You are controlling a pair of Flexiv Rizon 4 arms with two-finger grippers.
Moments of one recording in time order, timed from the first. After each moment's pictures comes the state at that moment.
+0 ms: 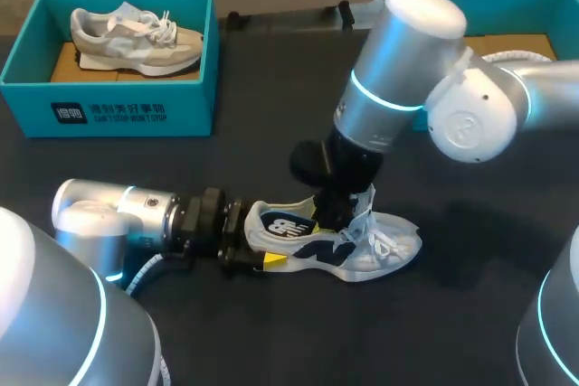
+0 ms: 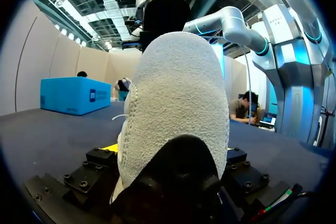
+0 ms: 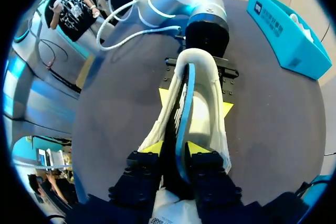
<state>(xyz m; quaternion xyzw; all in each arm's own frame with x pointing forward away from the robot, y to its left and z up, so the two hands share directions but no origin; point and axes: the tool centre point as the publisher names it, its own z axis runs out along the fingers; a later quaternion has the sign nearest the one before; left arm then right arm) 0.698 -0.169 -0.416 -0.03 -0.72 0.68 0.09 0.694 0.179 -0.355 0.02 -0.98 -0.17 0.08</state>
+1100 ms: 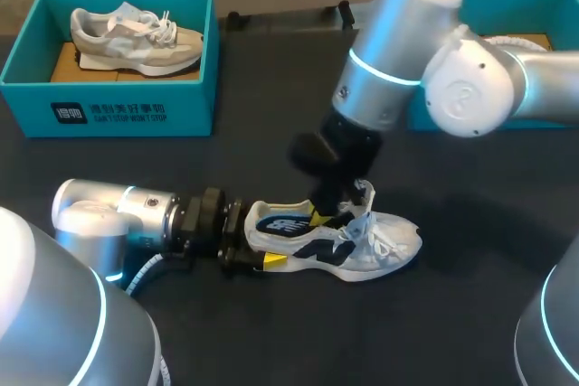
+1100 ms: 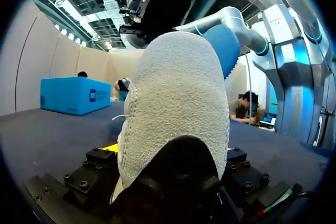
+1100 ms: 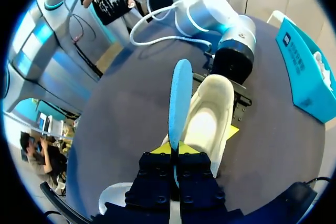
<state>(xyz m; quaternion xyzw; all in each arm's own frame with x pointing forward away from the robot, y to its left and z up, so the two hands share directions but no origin) 0.698 -0.169 -0.416 -0.03 -0.72 0.68 0.09 0.693 0.187 -0.332 0.17 -0.96 -0.20 0.11</state>
